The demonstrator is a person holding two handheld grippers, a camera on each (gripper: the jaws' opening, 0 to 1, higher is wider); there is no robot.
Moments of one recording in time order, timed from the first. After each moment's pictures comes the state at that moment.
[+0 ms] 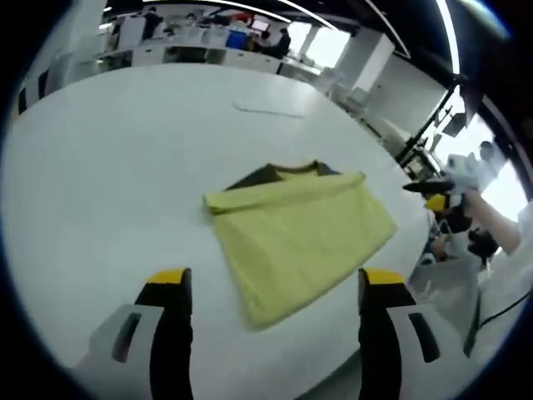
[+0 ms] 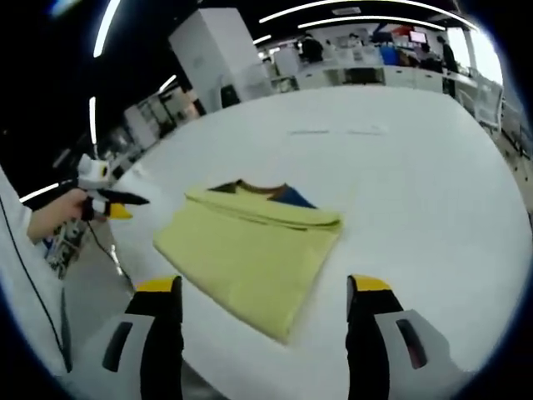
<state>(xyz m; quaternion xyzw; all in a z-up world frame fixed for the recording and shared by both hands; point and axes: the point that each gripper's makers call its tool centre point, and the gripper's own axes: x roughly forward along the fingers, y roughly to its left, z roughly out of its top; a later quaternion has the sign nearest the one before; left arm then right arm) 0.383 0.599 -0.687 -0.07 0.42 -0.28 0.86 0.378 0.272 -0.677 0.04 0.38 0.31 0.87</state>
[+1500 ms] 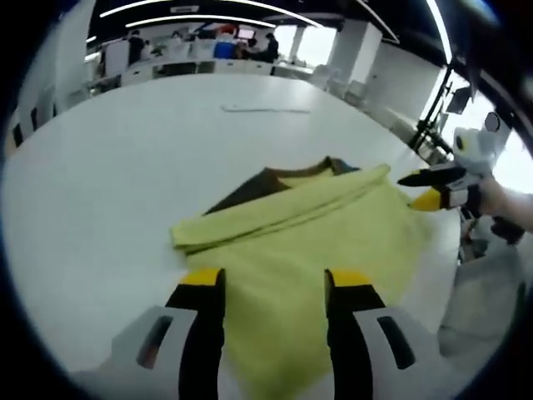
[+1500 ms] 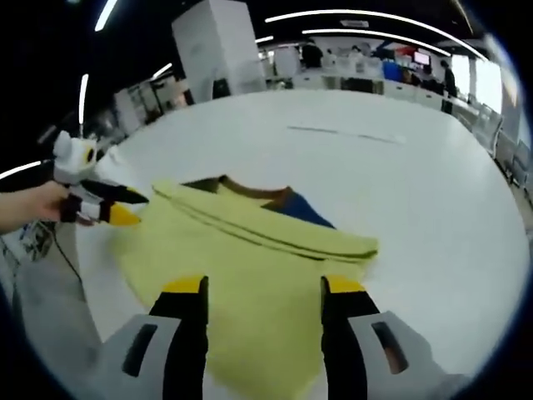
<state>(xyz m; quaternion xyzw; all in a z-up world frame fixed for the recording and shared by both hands) 0.433 0.553 -0.739 0.00 0.39 -0.28 0.88 0.435 0.326 -0.732 -0.02 0.36 0.27 0.89</state>
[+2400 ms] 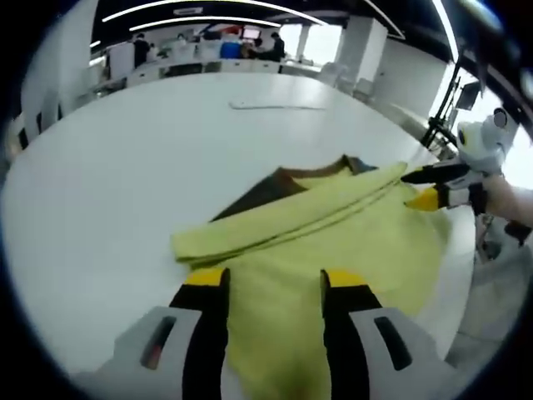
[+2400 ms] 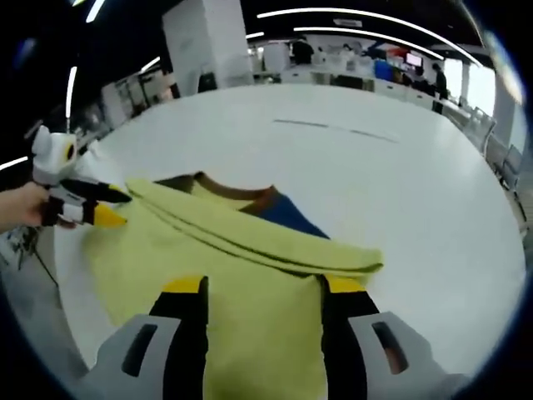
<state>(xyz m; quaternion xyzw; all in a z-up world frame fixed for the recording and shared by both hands) 0.453 0.554 -0.752 0.01 0.38 -0.26 0.89 0.462 0.326 -0.752 -0.05 0.37 0.24 0.90</state>
